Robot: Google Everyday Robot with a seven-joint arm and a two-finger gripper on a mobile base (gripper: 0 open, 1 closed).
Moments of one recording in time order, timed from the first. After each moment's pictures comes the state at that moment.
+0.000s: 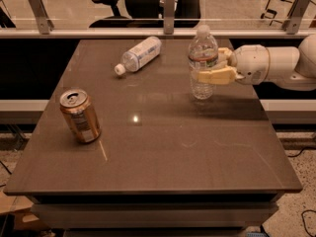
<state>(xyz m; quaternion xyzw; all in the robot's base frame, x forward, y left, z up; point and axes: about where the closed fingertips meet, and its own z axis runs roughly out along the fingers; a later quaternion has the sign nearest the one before) 0.581 -0.119 0.916 -0.51 0.54 0.42 0.53</state>
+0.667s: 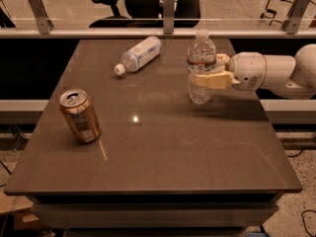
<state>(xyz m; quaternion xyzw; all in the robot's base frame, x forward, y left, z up) 0.581 -0.117 0.904 -0.47 0.55 0.44 0.53</state>
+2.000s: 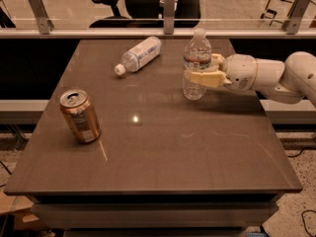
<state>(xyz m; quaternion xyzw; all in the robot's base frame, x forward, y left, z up) 0.605 -0.110 0.894 -0.45 0.54 0.44 0.56</state>
